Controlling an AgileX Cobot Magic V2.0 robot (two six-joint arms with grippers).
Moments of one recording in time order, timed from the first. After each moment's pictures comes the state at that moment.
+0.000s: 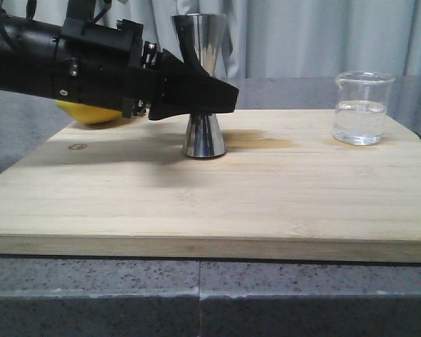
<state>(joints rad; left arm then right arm) -0.42 1.82 -0.98 -1.78 1.08 2.16 -0.07 0.61 -0.73 0.29 0.67 -0.34</state>
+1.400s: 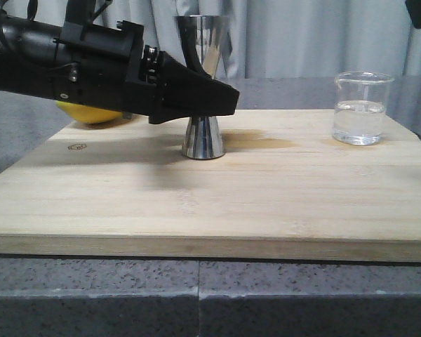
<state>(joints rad) -0.42 1.82 -0.98 -1.77 1.09 2.26 -0.07 0.91 -0.73 0.85 0.76 -0.89</state>
